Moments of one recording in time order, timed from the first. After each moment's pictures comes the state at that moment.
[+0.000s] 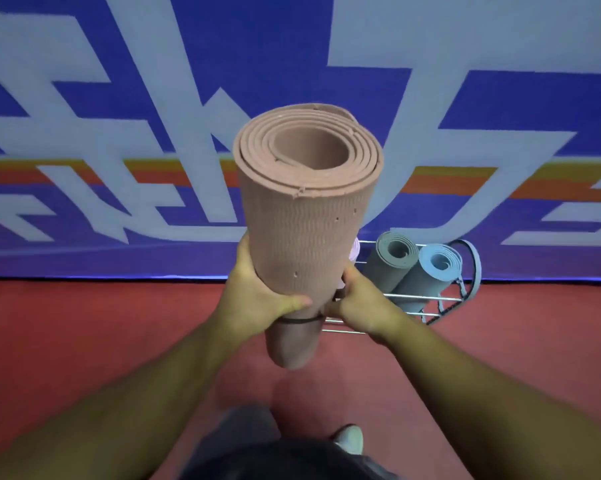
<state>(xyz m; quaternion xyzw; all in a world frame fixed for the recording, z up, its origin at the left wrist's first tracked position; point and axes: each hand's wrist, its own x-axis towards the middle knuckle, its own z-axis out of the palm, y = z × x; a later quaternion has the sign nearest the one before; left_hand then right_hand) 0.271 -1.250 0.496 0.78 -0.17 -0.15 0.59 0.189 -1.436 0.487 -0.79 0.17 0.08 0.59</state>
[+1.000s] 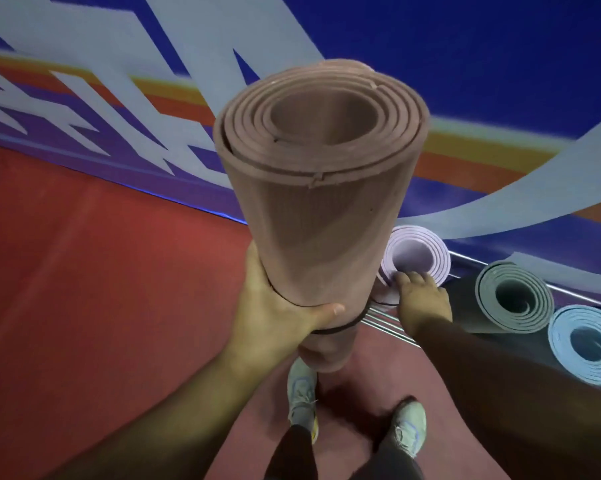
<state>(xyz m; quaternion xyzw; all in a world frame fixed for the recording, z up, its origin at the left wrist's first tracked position) 0.362 -1.337 0.398 0.82 0.05 -0.04 0.56 0.372 -1.583 0.219 -0.96 0.09 0.24 0.06</state>
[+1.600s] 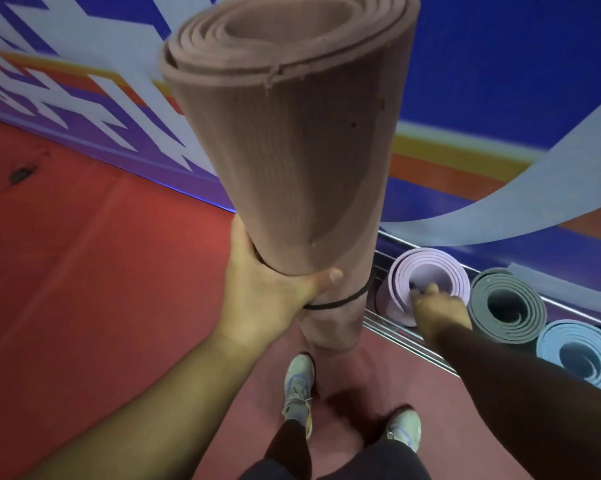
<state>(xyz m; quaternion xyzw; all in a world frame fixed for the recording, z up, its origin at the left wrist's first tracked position) 0.354 -1.382 0.448 0.80 0.11 0.04 0.59 0.356 -1.642 0.223 -0.96 -0.06 0.24 -0.10</state>
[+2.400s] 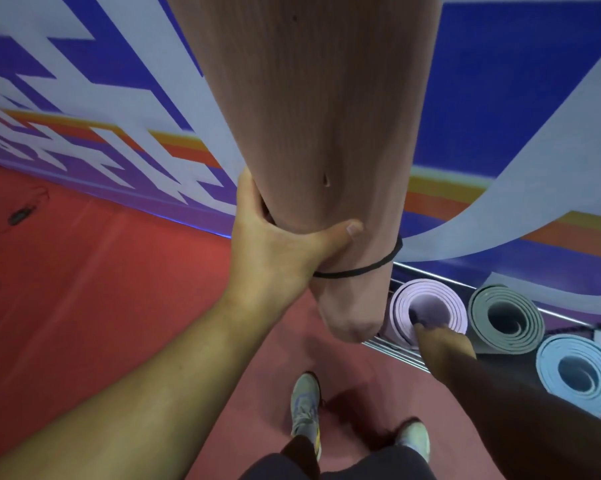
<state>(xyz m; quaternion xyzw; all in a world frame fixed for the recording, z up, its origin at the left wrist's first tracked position) 0.403 -1.418 0.515 0.76 0.02 0.07 0.65 0.325 -1.656 0.242 -0.94 -0.03 0.34 -0.05</state>
